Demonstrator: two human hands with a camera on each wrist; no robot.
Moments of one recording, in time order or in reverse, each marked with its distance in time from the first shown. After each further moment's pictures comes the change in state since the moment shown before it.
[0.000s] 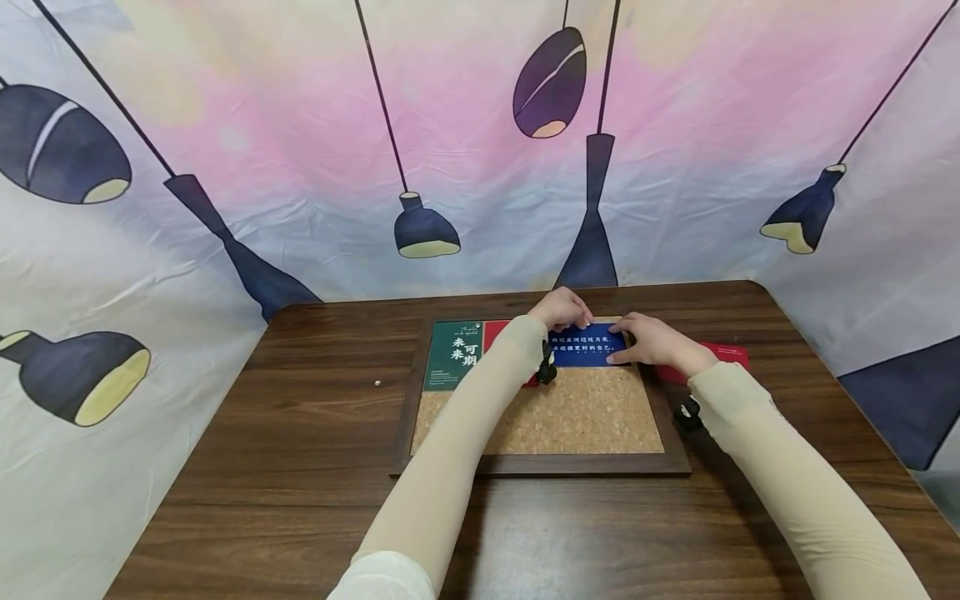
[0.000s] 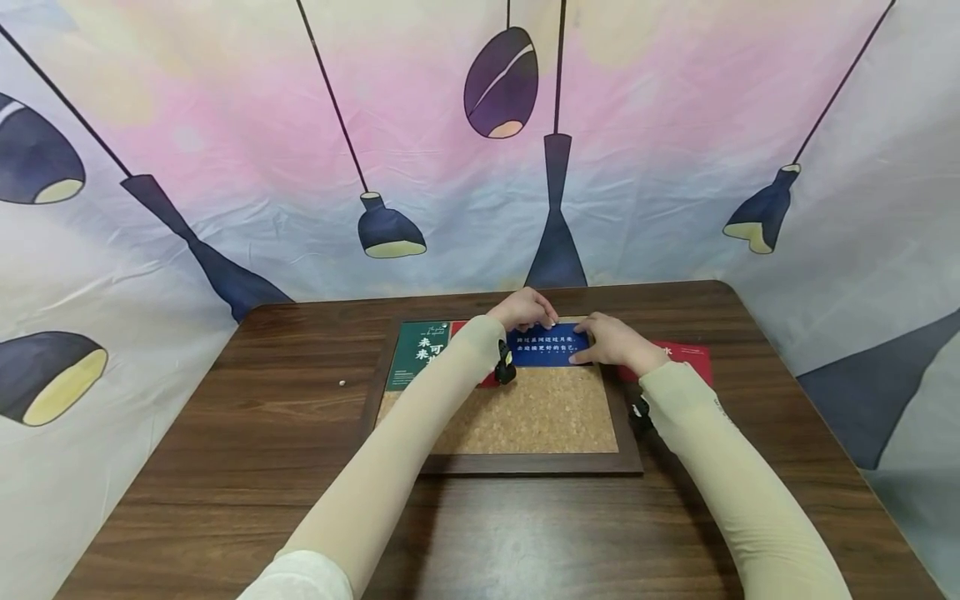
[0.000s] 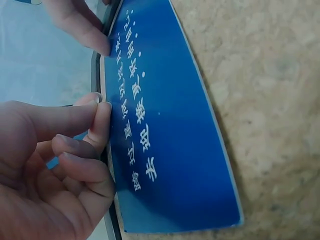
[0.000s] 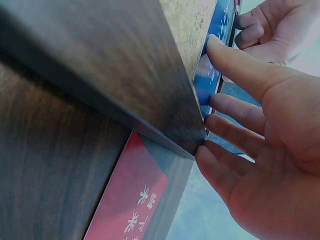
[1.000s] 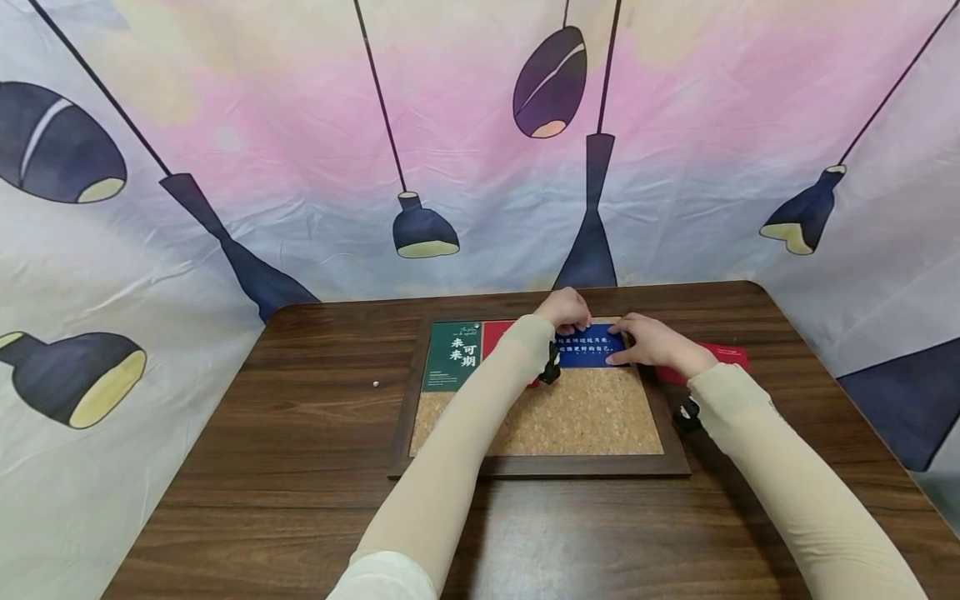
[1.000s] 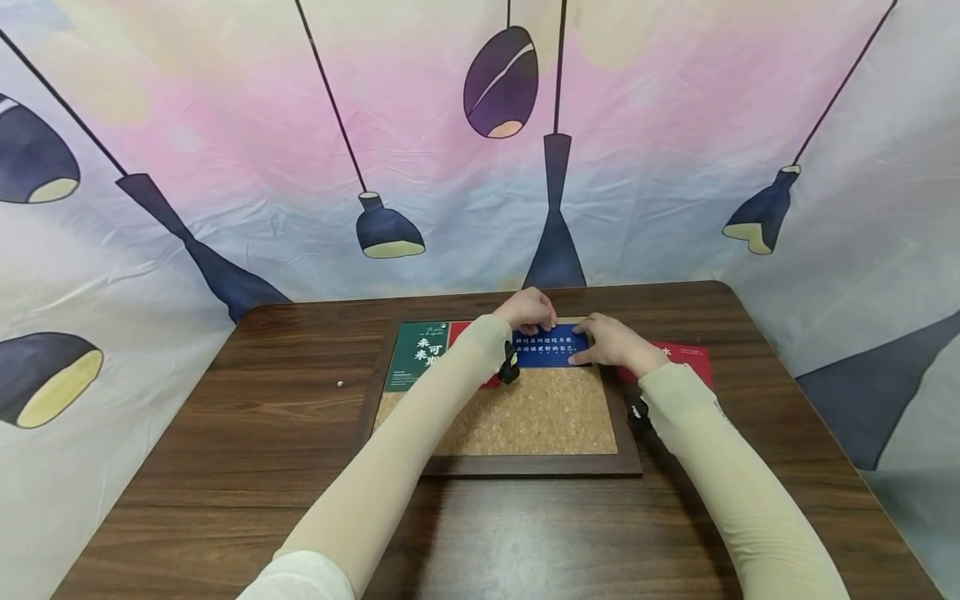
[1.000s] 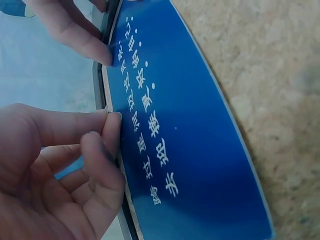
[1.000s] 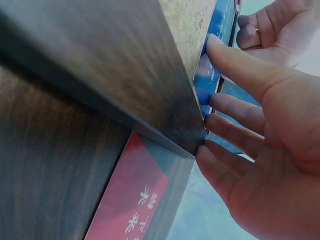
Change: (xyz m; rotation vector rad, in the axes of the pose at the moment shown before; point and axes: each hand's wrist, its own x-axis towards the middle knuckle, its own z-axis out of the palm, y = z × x) left_hand -0.004 0.012 0.005 0.076 0.045 -0.035; right_hand 0.000 0.002 0.000 0.004 -0.004 -0.015
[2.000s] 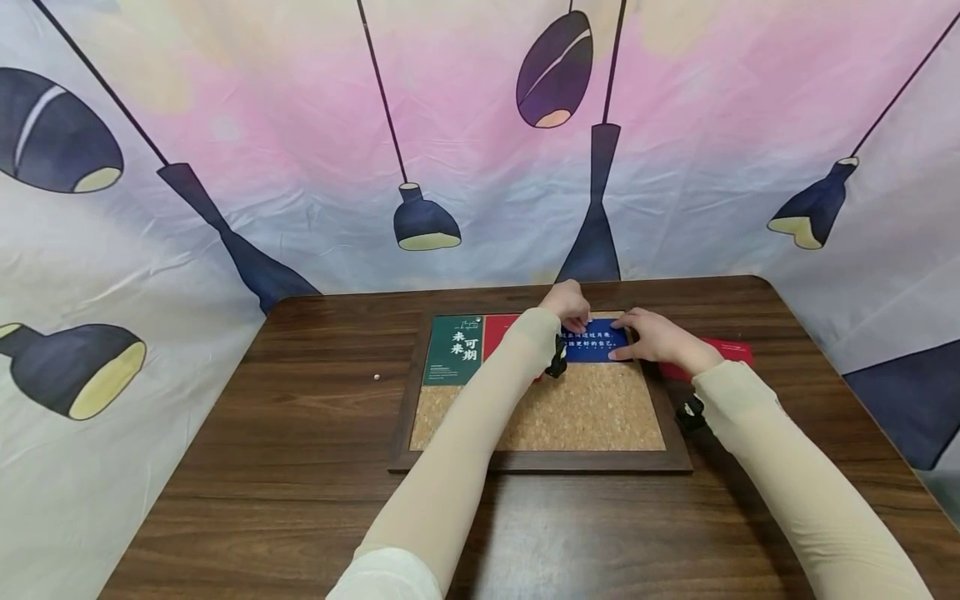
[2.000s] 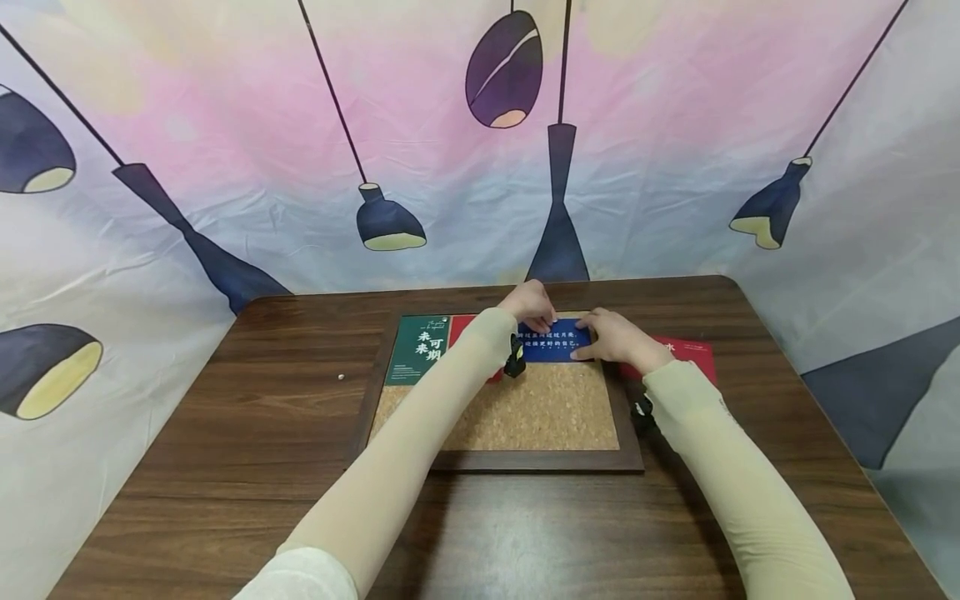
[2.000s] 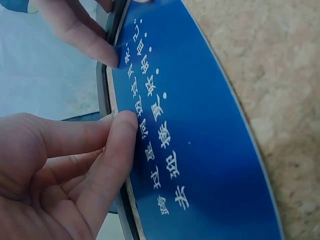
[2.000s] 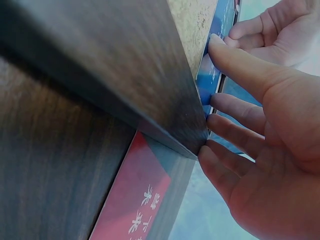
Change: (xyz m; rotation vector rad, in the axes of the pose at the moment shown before) left_hand 0.002 0.004 0.003 -0.038 0.027 -0.062; right_hand 0.000 0.000 0.000 -0.018 0.007 -0.021
